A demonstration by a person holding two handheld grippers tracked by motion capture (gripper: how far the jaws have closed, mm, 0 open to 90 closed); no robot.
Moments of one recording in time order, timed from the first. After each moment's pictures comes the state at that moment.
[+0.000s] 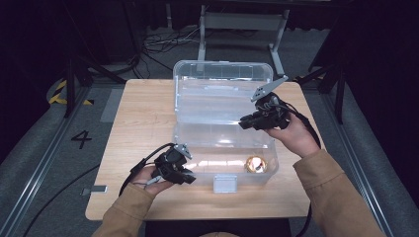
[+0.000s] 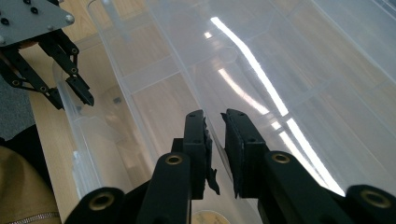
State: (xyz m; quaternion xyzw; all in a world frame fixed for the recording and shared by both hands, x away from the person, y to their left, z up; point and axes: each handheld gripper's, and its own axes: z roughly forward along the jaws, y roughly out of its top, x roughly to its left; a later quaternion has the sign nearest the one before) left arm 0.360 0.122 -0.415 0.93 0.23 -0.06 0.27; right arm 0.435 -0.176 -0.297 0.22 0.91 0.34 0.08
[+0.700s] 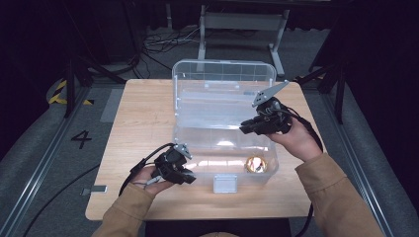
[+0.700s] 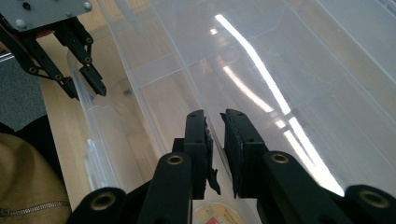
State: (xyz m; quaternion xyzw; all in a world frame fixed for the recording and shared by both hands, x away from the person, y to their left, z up) left arm 0.360 0.122 -0.416 0.93 0.23 -0.06 0.27; right arm 0.424 -0.178 -0.300 0.21 0.92 0.34 0.07
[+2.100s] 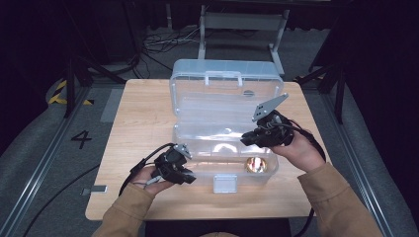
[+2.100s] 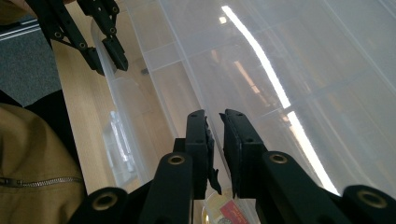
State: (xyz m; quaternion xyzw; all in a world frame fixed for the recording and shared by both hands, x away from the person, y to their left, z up) left arm 0.360 0.122 -0.416 0.93 0.23 -0.06 0.27; right arm 0.397 -0.177 -0.310 0.18 0.93 0.32 0.07
